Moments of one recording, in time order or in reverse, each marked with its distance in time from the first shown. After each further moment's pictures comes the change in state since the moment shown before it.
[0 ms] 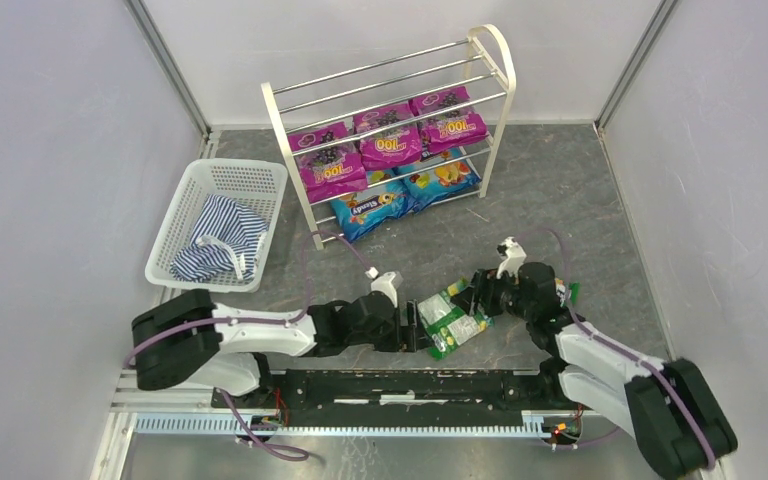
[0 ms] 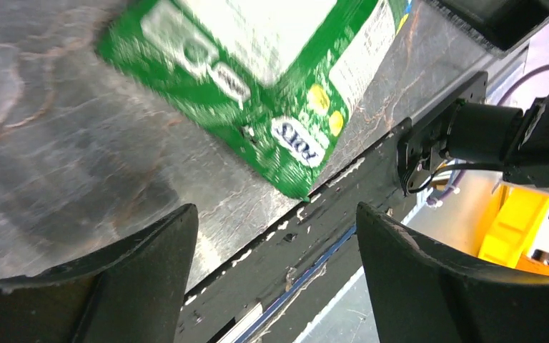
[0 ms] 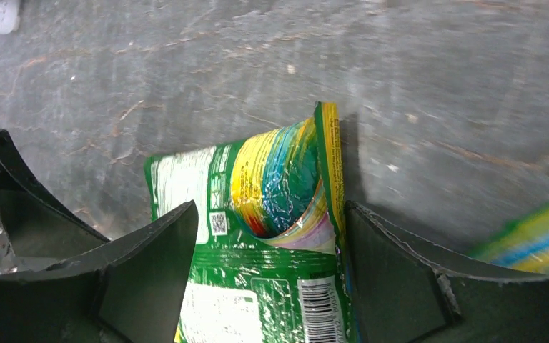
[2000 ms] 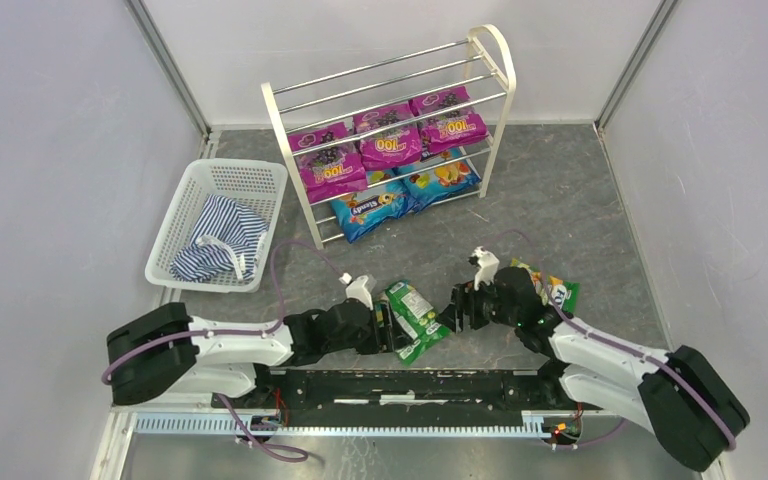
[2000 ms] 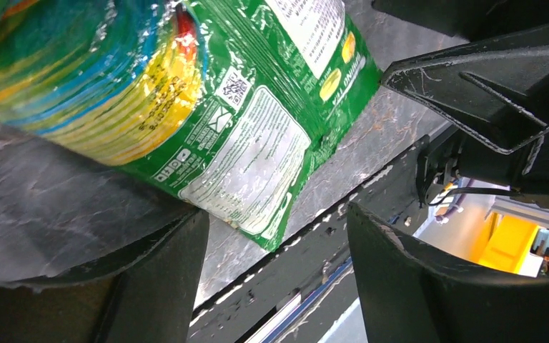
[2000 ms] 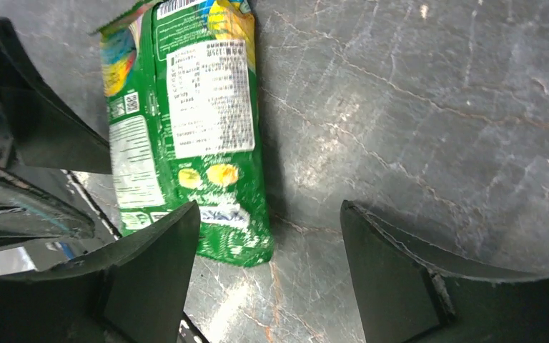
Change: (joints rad) left arm 0.040 -0.203 -0.191 0.006 -0.079 -0.047; right arm 0.303 0.093 0.121 -0.138 0.113 -0.023
